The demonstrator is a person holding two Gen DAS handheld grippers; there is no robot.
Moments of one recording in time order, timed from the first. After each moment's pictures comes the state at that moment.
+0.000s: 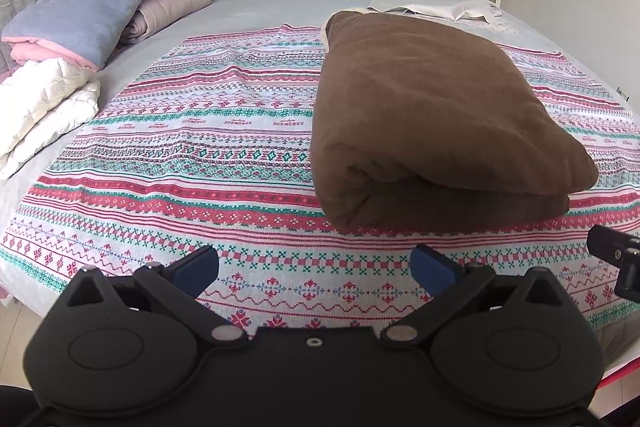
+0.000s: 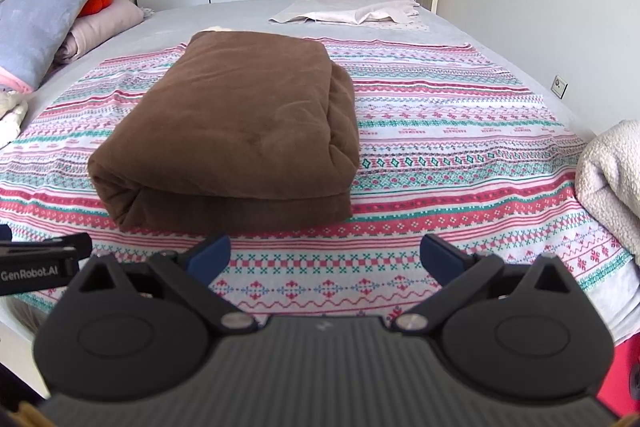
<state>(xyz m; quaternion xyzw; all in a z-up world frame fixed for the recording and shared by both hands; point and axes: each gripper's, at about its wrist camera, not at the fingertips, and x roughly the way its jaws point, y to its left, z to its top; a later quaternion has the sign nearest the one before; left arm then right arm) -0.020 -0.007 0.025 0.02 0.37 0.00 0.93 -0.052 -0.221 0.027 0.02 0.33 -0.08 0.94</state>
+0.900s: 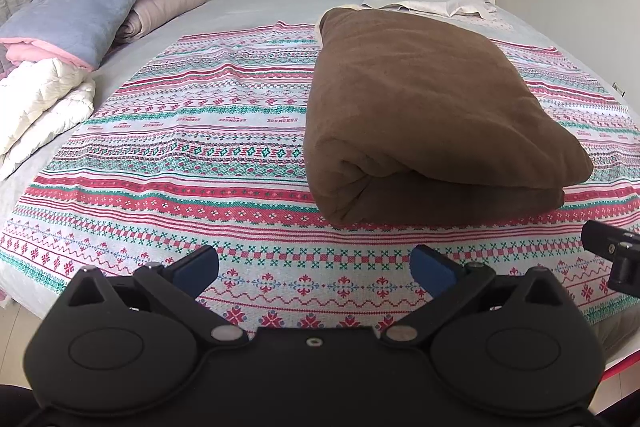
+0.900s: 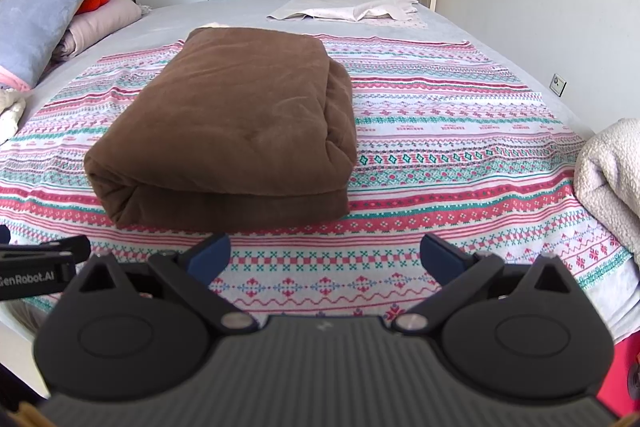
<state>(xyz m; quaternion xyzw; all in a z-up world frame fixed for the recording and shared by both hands) -0.022 -0.009 0.025 0.02 0.37 -0.01 0.93 -0.053 -0.223 0.026 0.02 0.34 -0.08 0.94</state>
